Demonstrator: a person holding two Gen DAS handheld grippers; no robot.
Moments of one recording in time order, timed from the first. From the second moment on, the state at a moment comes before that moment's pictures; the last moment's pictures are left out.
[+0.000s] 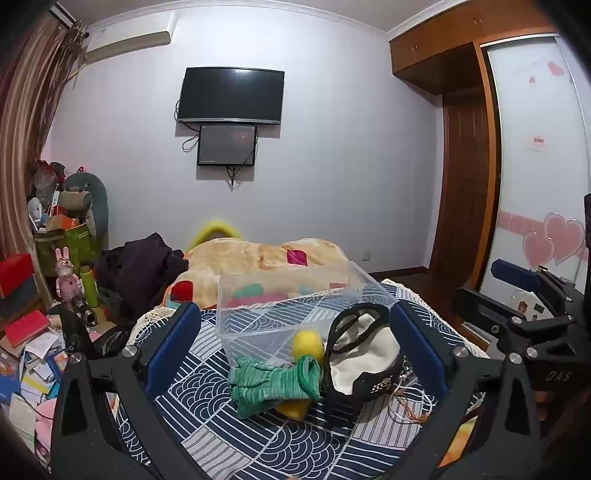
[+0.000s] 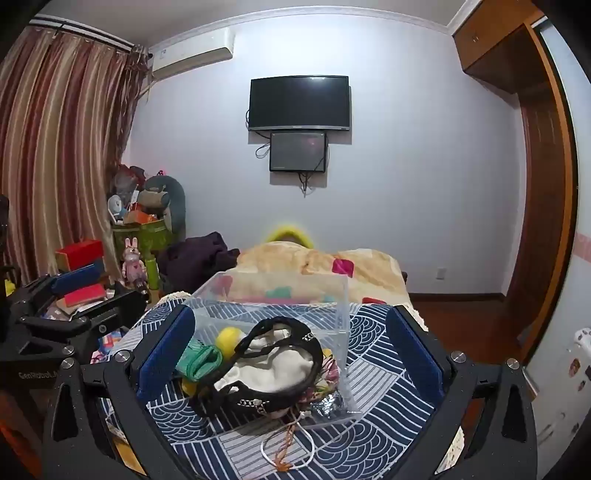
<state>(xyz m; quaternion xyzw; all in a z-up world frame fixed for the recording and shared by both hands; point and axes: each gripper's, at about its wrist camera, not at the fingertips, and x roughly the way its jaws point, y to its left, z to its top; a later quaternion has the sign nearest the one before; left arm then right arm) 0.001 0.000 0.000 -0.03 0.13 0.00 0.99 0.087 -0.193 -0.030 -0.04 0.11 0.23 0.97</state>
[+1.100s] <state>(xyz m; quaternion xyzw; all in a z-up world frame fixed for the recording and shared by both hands) -0.011 0.002 0.005 -0.03 0.12 0.00 0.99 0.082 -0.196 -0.025 -0.03 0.10 0.23 0.97</state>
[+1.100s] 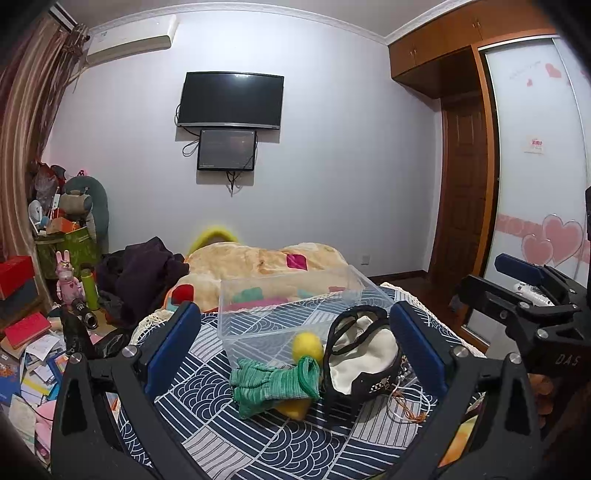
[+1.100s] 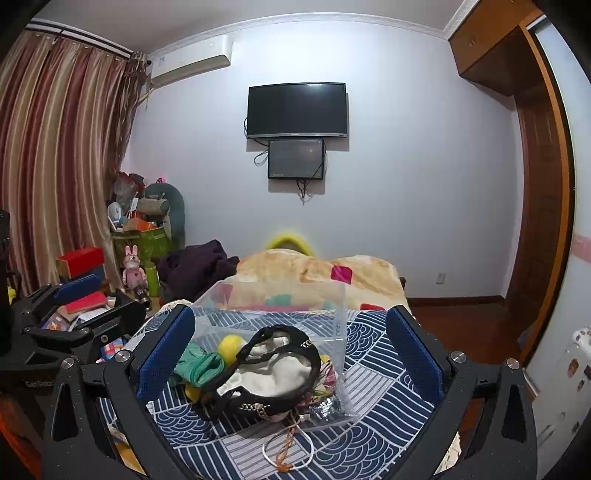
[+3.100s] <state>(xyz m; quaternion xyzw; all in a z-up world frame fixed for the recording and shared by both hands) -0.013 -0.001 0.006 -0.03 0.12 -0.01 0.99 0.085 -0.199 -0.027 -0.02 0.10 0.24 0.97</state>
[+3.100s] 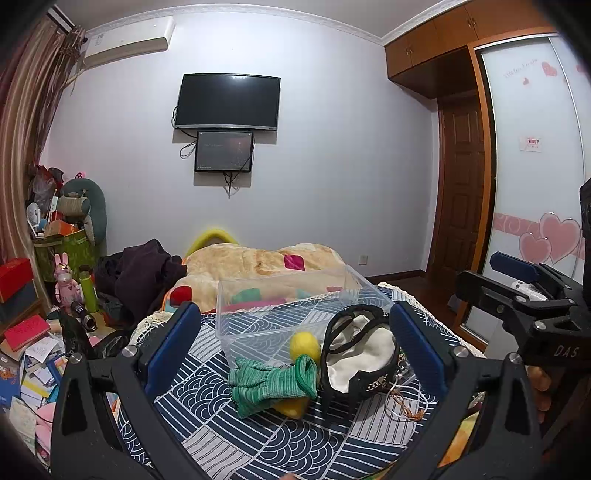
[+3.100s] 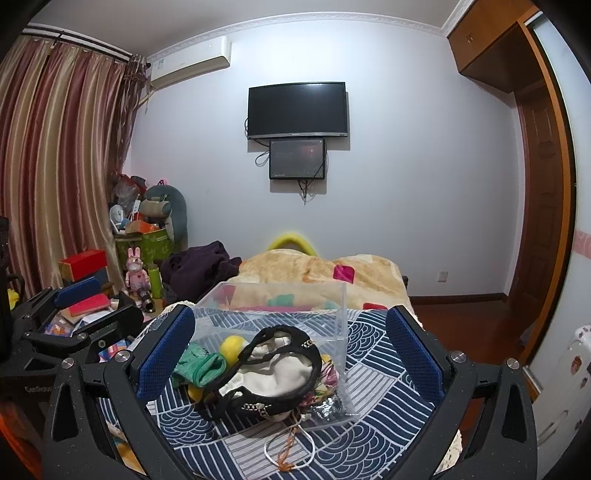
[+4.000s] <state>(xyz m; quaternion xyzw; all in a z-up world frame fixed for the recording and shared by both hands) 0.083 0.039 -0.091 -0.09 0.29 -0.01 0.95 0.176 -0.184 -0.088 -0.01 0.26 0.26 0.93</state>
